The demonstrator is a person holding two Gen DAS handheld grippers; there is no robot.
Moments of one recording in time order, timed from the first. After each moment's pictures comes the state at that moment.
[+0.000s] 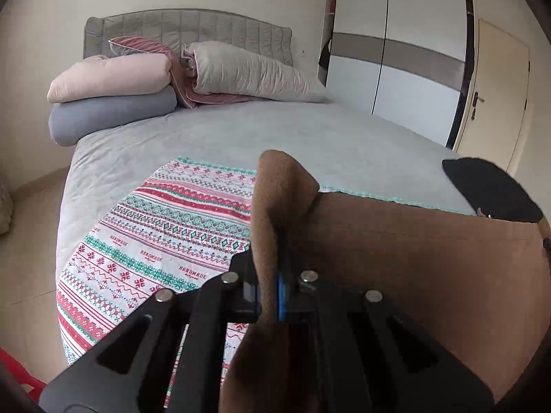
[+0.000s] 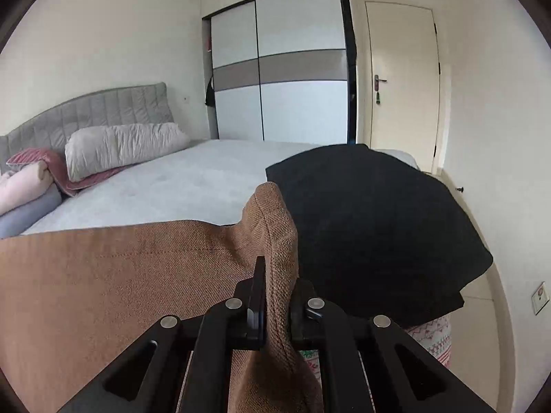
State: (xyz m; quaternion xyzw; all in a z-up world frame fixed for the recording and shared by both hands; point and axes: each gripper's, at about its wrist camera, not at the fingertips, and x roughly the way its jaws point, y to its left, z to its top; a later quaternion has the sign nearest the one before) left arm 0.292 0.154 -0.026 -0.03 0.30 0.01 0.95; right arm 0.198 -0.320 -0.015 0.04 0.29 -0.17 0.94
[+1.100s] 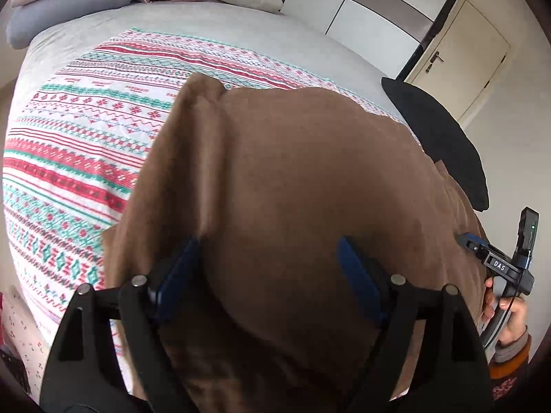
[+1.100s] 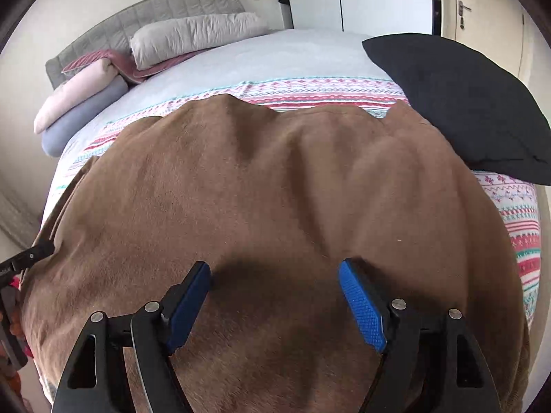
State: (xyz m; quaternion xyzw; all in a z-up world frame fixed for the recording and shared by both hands) left arm 0.146 0.155 -0.072 -0.13 0.45 -0.12 0.88; right arm 0.106 -0.217 -0.092 0.07 0.43 0.00 0.90
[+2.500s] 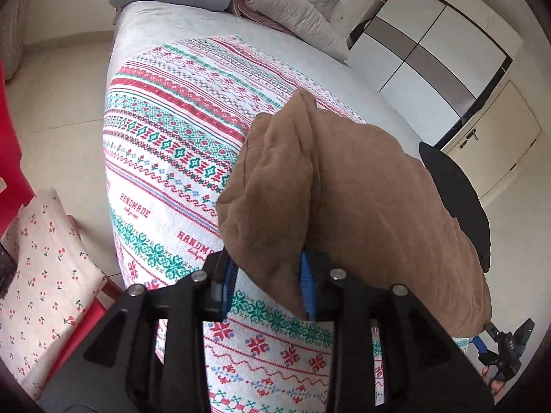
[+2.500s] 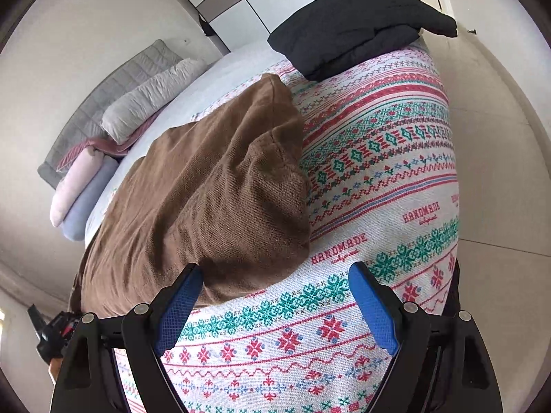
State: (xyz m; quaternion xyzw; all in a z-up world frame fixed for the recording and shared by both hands) left arm 0.039 0.222 -0.097 -0.25 0.39 -0.02 0.89; right arm -0.073 -0.310 -0.101 0.30 0.37 -0.02 0.88
